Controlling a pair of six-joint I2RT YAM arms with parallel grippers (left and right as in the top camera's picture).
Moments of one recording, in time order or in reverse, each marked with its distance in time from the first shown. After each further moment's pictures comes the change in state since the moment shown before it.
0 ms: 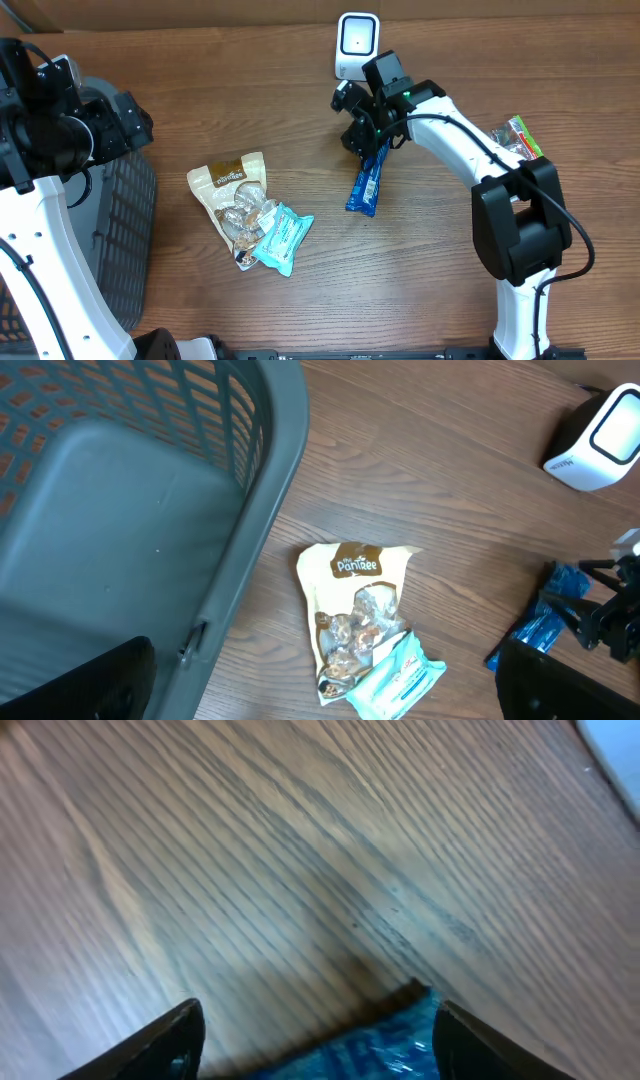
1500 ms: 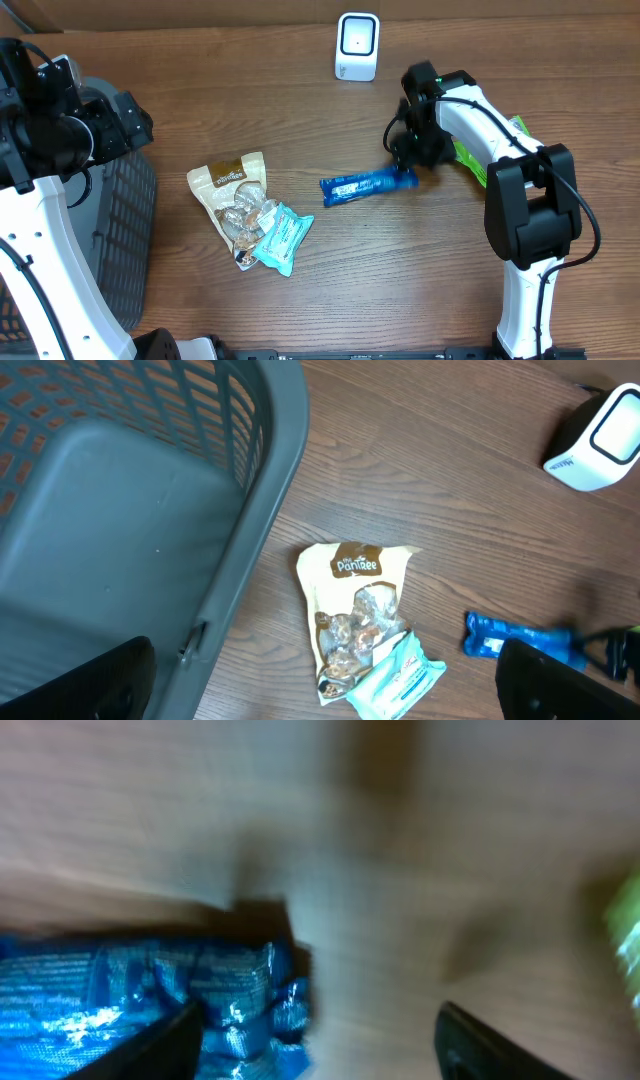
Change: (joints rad) left arm 0.000 0.000 0.000 0.000 0.000 0.000; right arm -0.136 0.060 0.018 -0.492 0.148 0.553
